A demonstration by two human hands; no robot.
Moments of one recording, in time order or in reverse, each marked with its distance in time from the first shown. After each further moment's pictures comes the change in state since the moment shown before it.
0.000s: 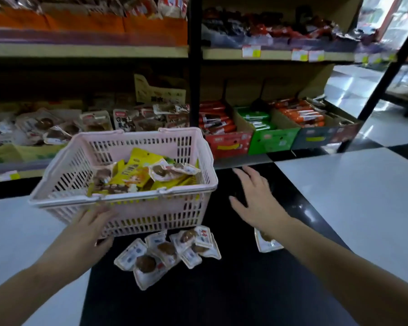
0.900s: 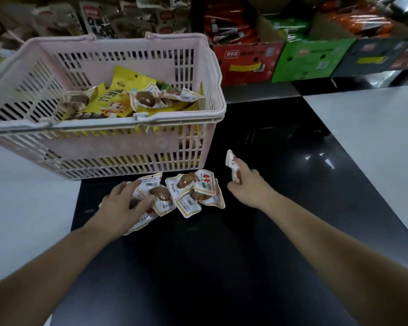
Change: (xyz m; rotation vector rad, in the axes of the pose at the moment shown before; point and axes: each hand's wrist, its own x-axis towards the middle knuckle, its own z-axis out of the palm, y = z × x) left_hand 0.015 0.038 0.152 -0.312 -0.359 -0.430; right_hand -0.007 0.063 0.147 0.212 -0.487 0.500
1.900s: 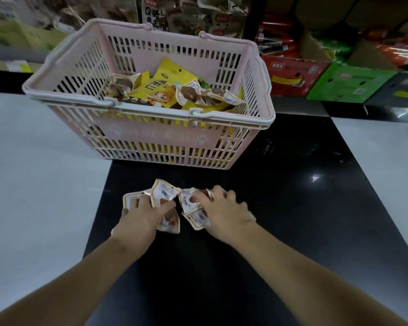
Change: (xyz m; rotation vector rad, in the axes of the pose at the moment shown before) left_hand -0.042 -0.030 0.033 0.363 0.033 0.135; right_hand -0.058 -0.088 0.083 -0.716 -0.164 -0.307
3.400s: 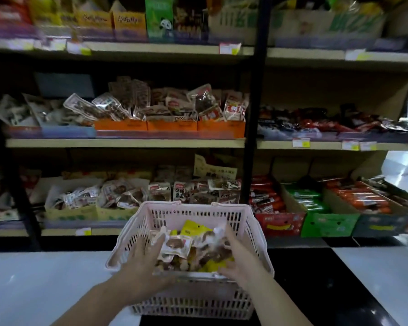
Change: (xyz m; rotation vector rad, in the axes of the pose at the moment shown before) left_hand 0.009 -0.047 -0.275 -0.258 0.103 0.008; right_hand -0.027 -0.040 -0.248 1.950 0.274 0.089
